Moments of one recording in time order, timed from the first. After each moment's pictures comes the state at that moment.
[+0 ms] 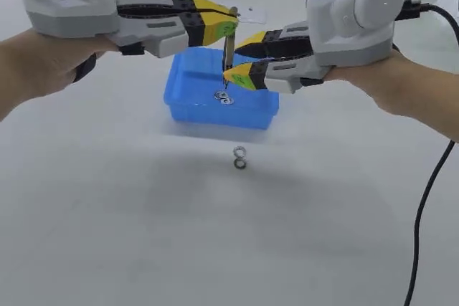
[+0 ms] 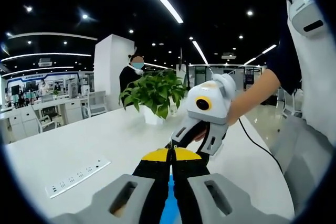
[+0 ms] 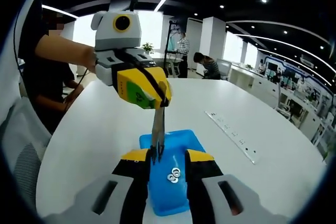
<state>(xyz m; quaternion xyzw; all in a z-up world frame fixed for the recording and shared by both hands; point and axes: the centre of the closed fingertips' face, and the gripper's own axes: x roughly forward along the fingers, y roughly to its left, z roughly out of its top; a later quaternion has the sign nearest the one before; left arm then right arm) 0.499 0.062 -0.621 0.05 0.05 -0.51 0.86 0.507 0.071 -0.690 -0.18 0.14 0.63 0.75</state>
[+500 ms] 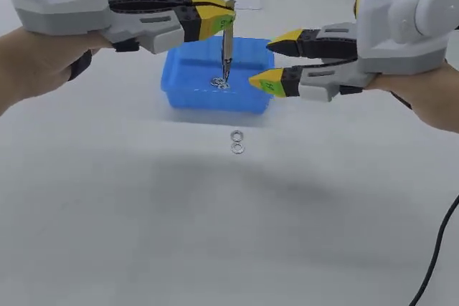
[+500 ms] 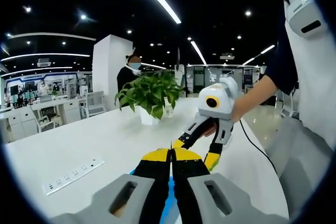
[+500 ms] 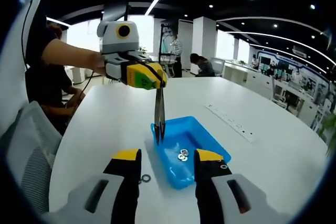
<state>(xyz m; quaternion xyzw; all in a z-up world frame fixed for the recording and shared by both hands) 0.477 0.052 -0.621 0.05 0.05 -0.51 0.86 0.475 0.021 -0.693 -0.15 0.15 0.61 0.76</state>
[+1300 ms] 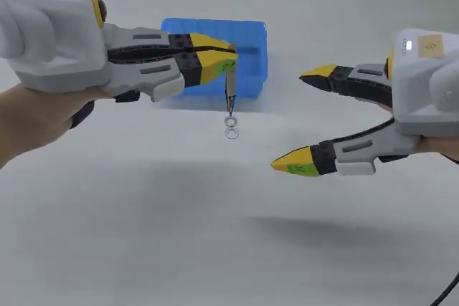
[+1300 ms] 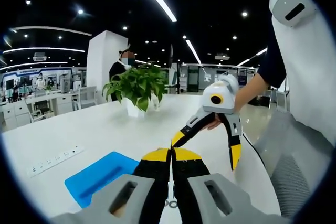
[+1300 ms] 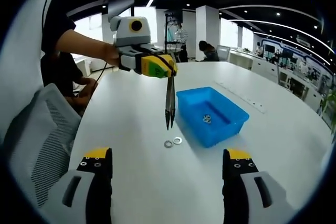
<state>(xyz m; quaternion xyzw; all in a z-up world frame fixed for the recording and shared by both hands) 0.425 0.019 -0.657 0.04 0.06 -0.53 0.84 0.404 -0.025 -0.734 -0.16 0.20 0.62 0.74</state>
